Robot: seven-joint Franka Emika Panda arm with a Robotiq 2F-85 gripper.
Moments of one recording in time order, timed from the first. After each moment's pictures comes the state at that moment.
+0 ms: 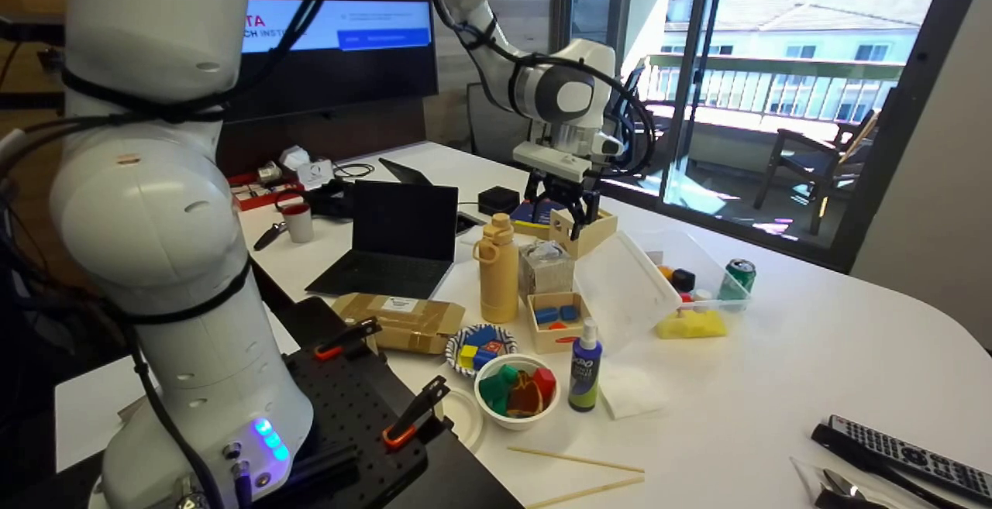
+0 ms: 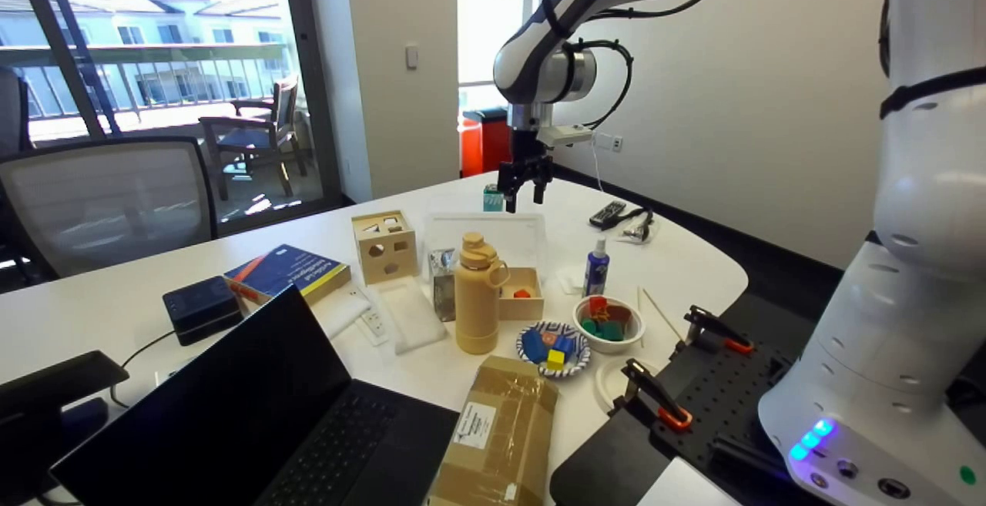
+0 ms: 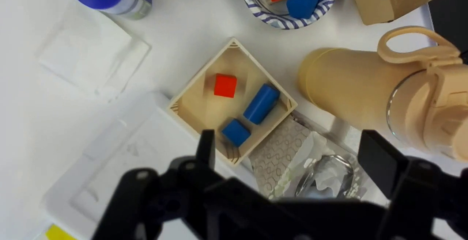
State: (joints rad) arm -0.08 0.39 -0.01 -2.03 0.11 2.31 -0.28
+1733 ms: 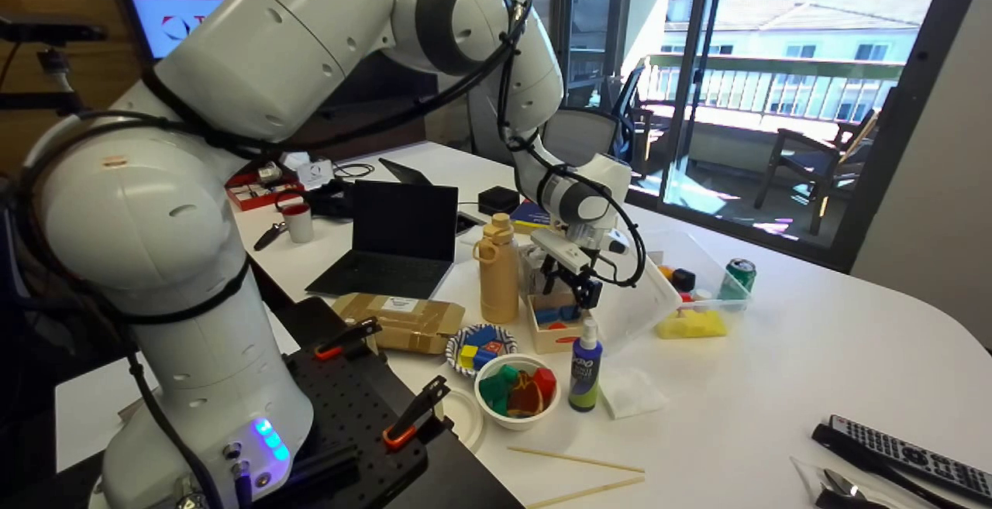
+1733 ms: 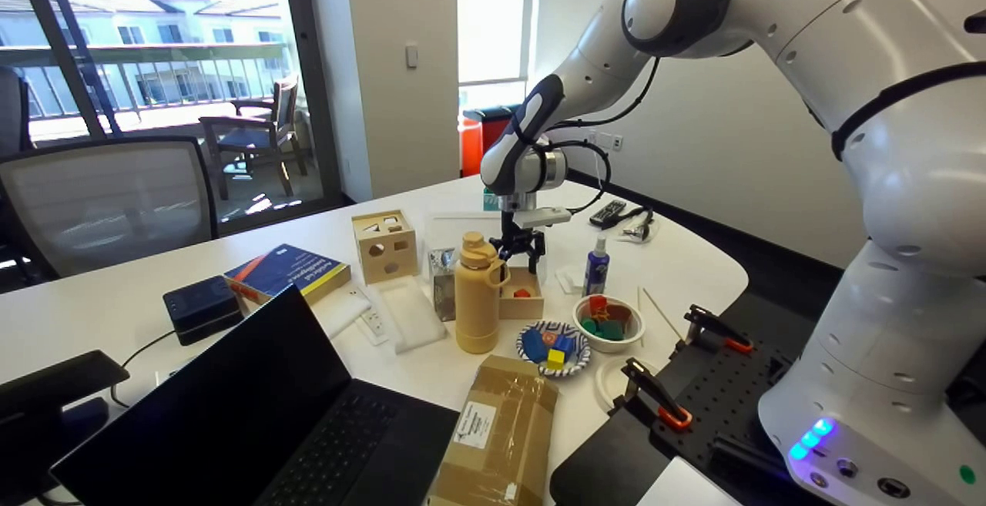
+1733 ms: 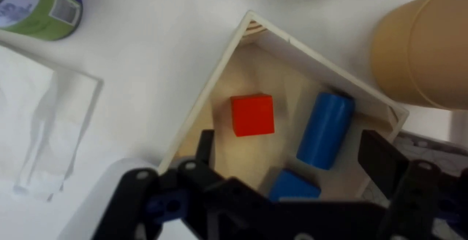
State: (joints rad) arm -0.15 0.91 0.03 -1.70 0.13 2.38 -0.09
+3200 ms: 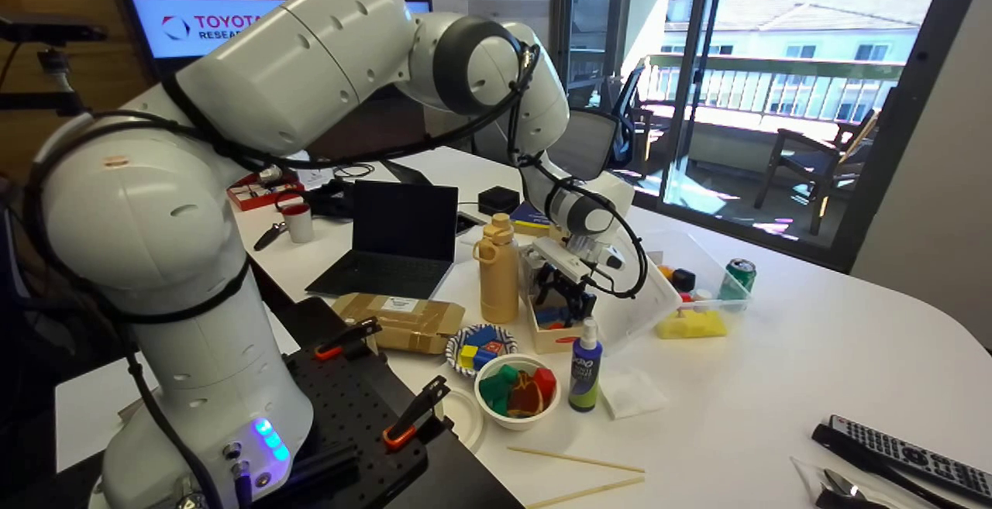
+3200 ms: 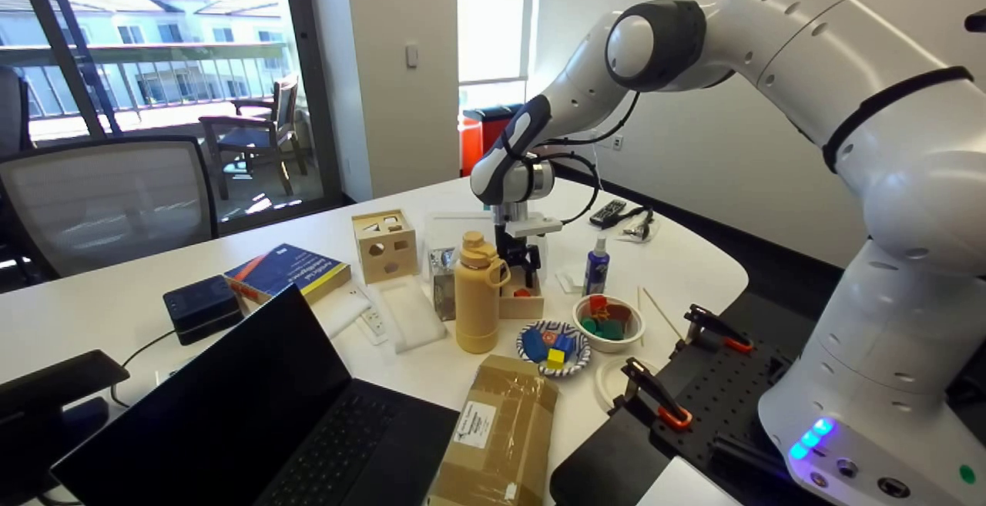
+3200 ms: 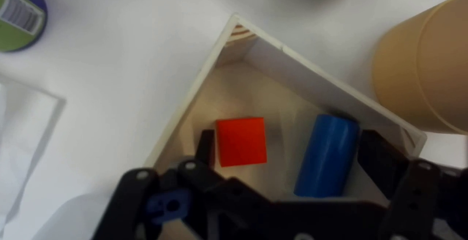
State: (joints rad) arm -0.14 1.06 0.03 -1.51 0.13 2.20 -0.09
